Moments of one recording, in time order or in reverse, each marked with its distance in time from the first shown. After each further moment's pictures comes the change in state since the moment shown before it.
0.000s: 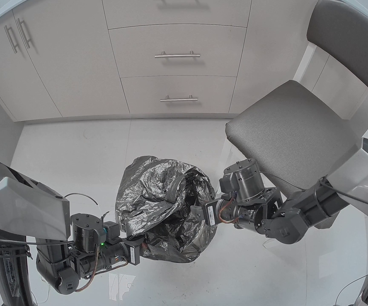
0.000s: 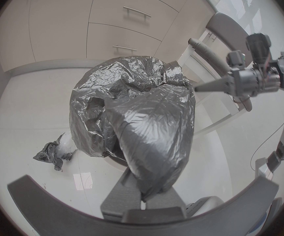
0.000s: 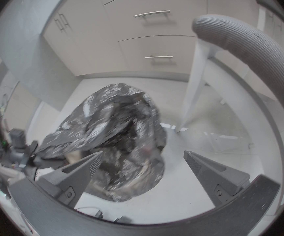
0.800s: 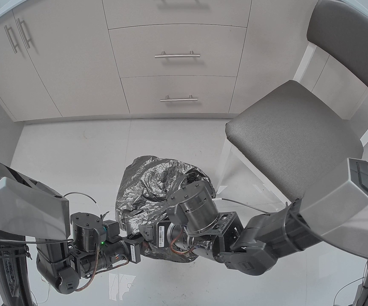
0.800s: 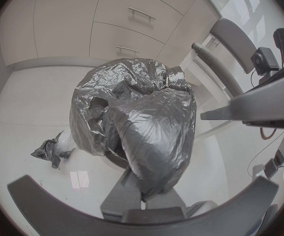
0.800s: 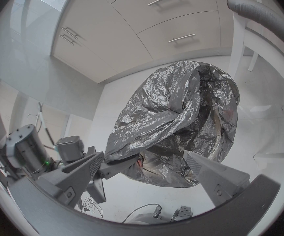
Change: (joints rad) left arm -0.003 -0.007 -0.008 0.000 0.002 -0.046; right arm 0.234 0.070 -0.135 0.057 0.059 0.383
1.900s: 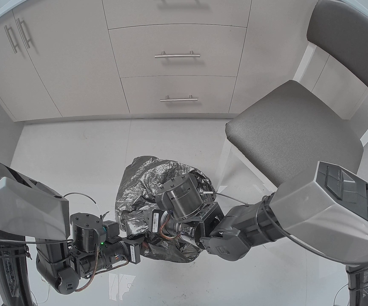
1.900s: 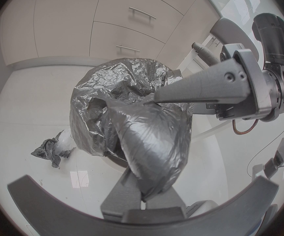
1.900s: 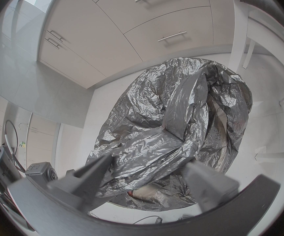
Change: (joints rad) left arm 0.000 0.000 0.005 0.000 0.000 -0.001; right arm -0.044 0.143 -0.211 0.076 -0.044 0.030
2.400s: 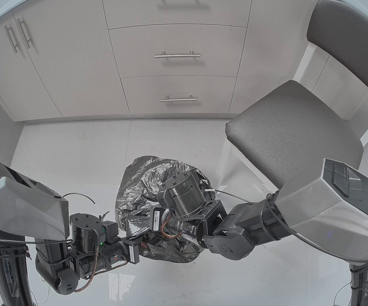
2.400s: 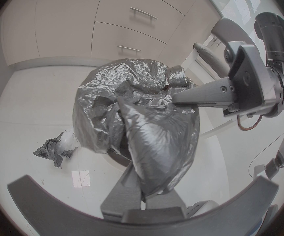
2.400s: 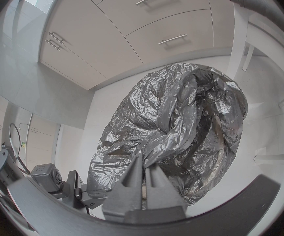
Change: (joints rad) left arm 0.000 -0.003 0.007 0.000 0.020 -0.001; right arm -0.001 -0.023 0.013 -0.002 -0.010 -0.009
